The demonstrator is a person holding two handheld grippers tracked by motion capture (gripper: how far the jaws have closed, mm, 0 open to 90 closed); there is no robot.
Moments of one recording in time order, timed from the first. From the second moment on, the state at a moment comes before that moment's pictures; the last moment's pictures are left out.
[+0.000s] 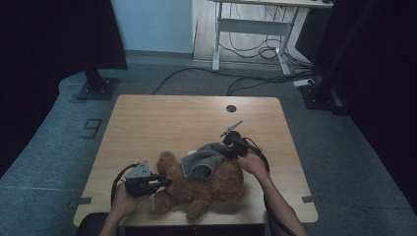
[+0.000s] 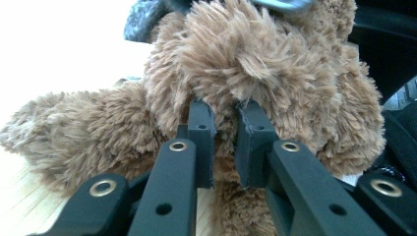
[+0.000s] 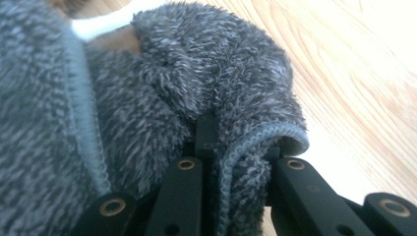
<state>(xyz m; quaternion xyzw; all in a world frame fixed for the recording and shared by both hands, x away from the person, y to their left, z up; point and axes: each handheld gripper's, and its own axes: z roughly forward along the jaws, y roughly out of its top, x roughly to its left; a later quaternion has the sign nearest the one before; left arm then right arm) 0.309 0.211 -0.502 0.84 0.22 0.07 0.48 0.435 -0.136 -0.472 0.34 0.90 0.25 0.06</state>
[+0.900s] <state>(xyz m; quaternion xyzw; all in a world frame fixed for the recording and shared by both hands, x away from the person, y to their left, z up) 0.309 0.210 -0.502 0.85 0.22 0.07 0.48 0.385 -0.227 -0.473 0.41 0.87 0.27 0.10</state>
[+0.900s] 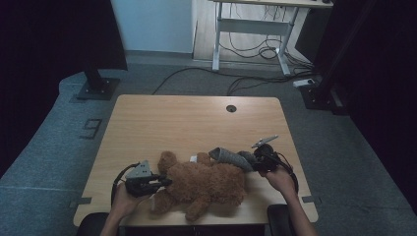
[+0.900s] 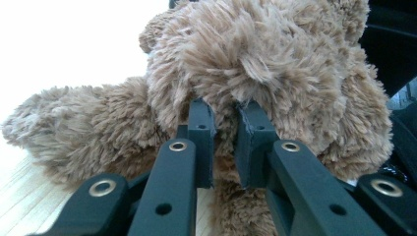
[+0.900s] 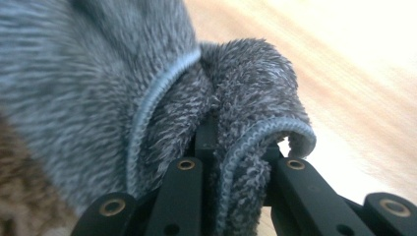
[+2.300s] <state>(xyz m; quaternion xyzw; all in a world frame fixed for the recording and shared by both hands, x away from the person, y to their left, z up) 0.308 0.210 -0.502 0.85 0.21 0.07 0.48 0.431 0.029 -0.469 0.17 0.94 0.29 -0.08</state>
